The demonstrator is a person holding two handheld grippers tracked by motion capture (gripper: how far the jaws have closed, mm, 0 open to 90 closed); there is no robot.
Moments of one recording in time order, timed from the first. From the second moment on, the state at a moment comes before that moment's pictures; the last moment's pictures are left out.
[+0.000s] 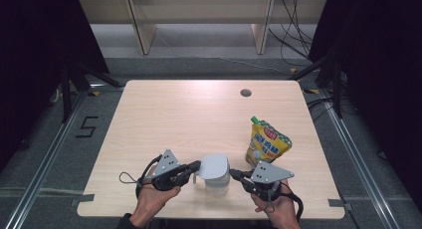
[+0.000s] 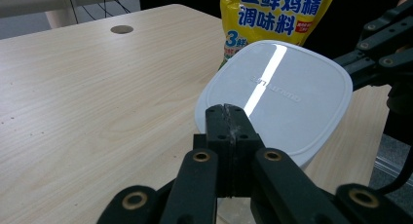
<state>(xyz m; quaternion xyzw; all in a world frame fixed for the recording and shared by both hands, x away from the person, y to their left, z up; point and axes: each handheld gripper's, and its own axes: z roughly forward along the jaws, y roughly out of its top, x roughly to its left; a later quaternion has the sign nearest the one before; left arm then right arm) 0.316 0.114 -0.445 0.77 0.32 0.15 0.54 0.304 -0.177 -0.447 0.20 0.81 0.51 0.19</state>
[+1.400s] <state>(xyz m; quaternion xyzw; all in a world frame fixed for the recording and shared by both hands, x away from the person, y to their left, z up) 0.284 0.158 -0.496 0.79 0.34 0.14 0.48 0.304 -0.121 -0.420 0.15 0.81 0.53 0.20</state>
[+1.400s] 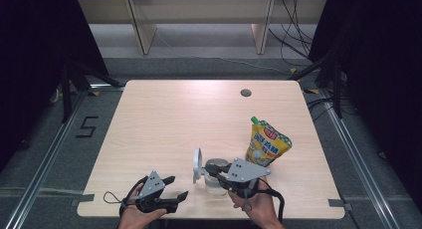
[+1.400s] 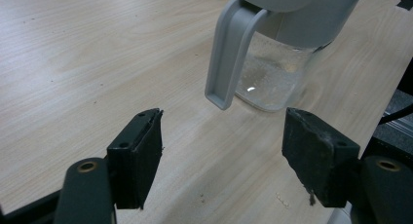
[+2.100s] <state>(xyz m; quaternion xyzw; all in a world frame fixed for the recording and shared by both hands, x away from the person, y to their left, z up) 0.284 0.162 -0.503 0.80 0.37 0.14 0.46 0.287 -0.247 -0.450 0.29 0.78 0.51 0.23</state>
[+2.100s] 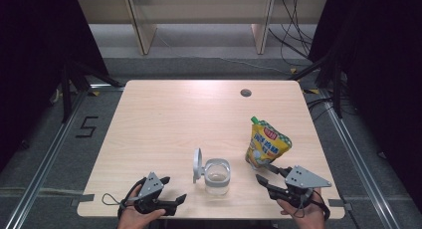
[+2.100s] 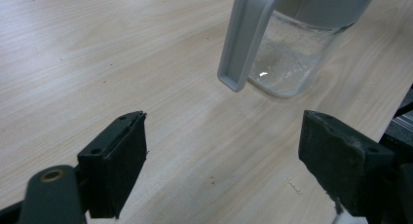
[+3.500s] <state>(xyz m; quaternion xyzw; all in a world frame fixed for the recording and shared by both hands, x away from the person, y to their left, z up) 0.287 0.154 -0.500 0.79 0.36 0.14 0.47 0.329 -0.276 -0.500 0.37 0.77 0.46 0.24</state>
